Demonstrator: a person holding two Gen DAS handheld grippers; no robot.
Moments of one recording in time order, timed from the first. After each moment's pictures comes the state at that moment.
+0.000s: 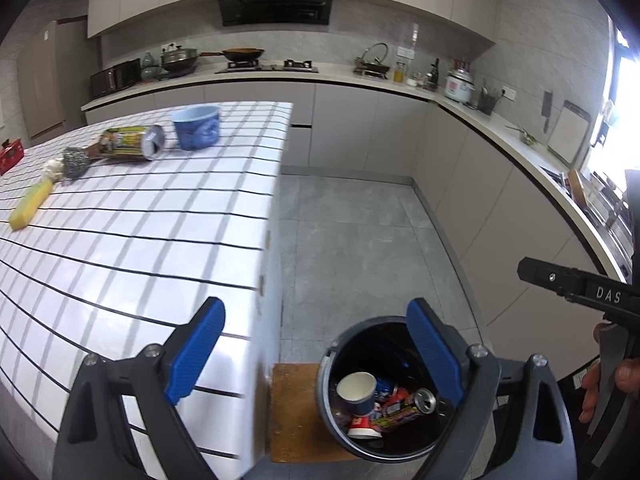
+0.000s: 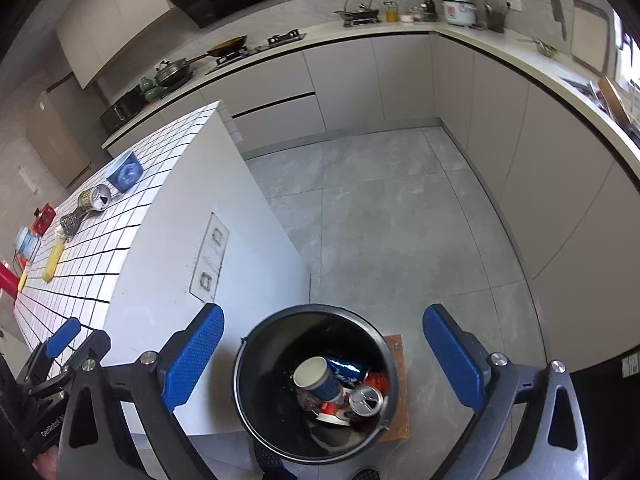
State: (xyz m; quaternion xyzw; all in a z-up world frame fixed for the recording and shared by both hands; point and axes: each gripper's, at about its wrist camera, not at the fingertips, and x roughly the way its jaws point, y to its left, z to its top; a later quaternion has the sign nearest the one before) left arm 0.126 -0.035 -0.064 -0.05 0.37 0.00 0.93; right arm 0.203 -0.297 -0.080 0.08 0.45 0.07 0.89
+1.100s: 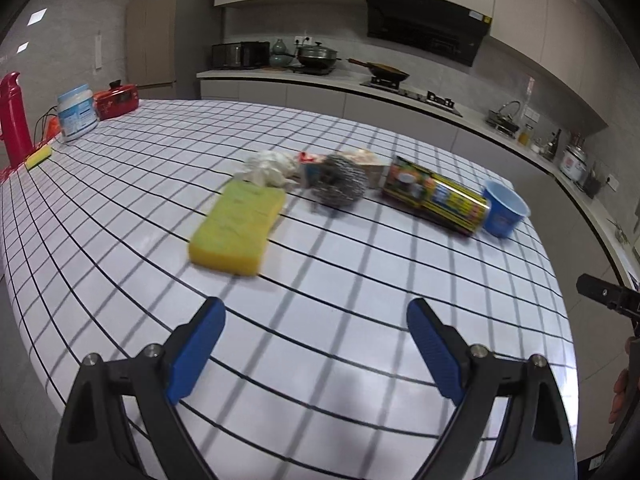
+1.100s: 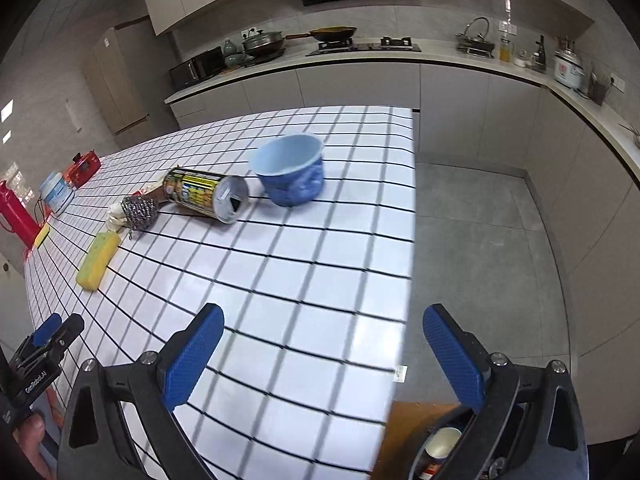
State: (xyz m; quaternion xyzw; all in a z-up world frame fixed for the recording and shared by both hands) left arm 0.153 0.309 -0.060 -0.13 0.35 0.17 0.91; right arm 0.296 0.023 -0.049 0.00 0.43 0.18 0.89
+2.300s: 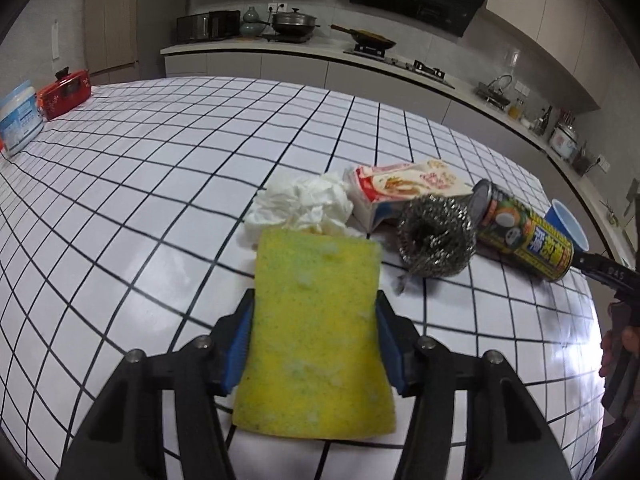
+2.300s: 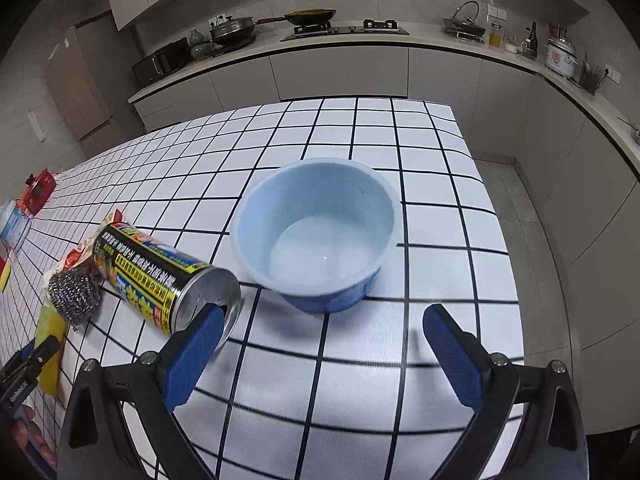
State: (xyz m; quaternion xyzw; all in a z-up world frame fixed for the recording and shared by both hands) left arm 0.248 0.414 -0.082 -0.12 0.40 0.09 0.90; right arm 0.425 0.108 -0.094 0.00 0.46 0.12 0.88
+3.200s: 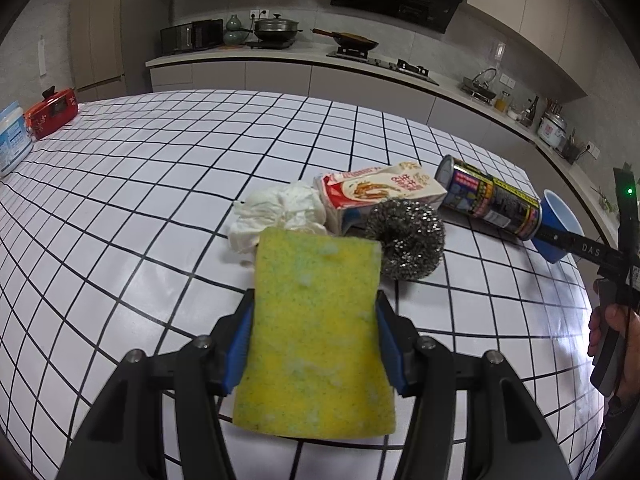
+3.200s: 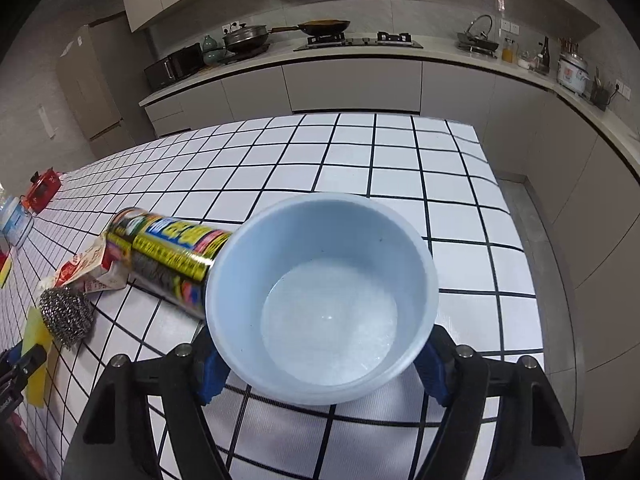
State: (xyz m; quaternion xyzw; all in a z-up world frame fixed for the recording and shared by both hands) left arm 0.251 0.397 -0.076 -0.10 0.40 0.07 0.91; right arm 0.435 0.120 -0.092 -0.01 0.43 0.14 0.89
